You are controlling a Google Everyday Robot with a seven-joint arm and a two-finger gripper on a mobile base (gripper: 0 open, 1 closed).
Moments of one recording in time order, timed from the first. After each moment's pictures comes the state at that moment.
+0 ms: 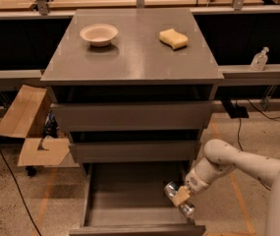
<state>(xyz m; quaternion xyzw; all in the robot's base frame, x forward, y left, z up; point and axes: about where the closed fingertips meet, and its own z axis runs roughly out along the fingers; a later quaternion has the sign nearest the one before) 0.475 -0.160 0.397 0.27 -0.91 -0.30 0.06</state>
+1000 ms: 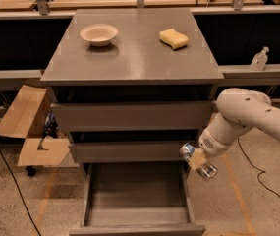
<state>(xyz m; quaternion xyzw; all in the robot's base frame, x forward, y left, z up) 0.512 -0.198 0.610 0.29 -0.94 -0.14 -0.02</state>
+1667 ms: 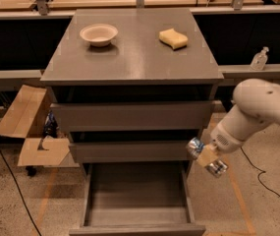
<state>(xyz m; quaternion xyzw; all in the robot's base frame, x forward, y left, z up) 0.499 -0.213 0.651 0.31 -0.94 -0.15 -0.04</state>
